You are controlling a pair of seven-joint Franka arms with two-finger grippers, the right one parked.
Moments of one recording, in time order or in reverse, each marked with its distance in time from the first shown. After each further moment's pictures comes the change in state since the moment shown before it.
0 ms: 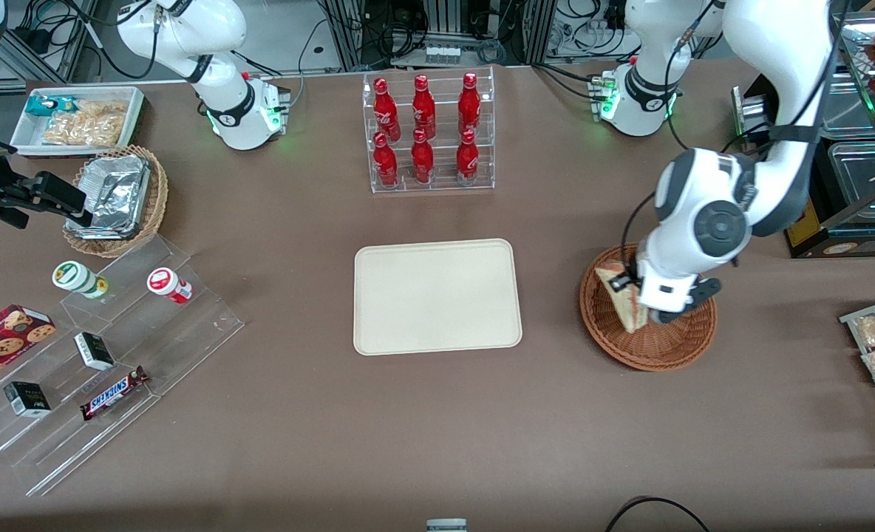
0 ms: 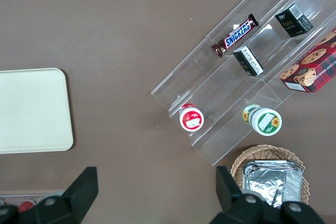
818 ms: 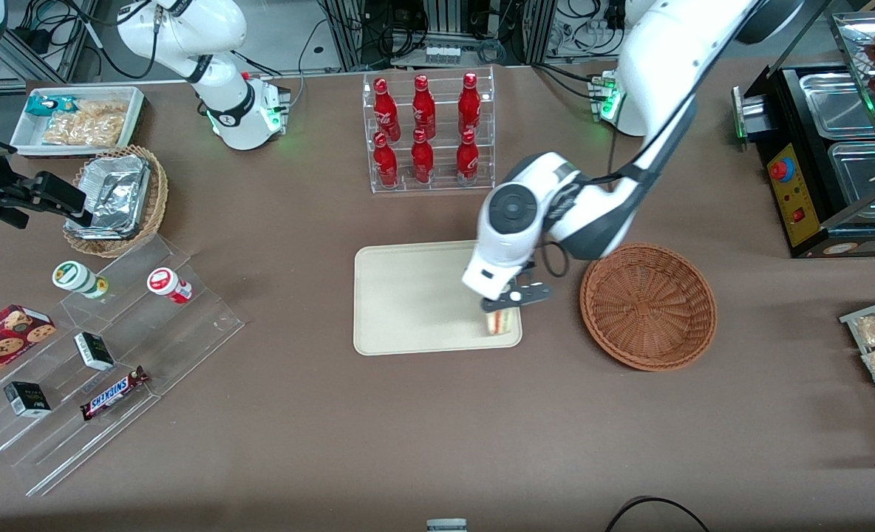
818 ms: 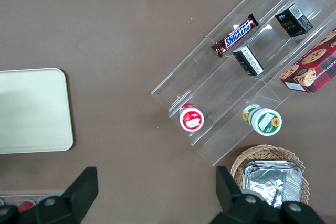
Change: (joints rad) arm -0.219 0.340 -0.210 0.380 0.186 0.001 -0.280
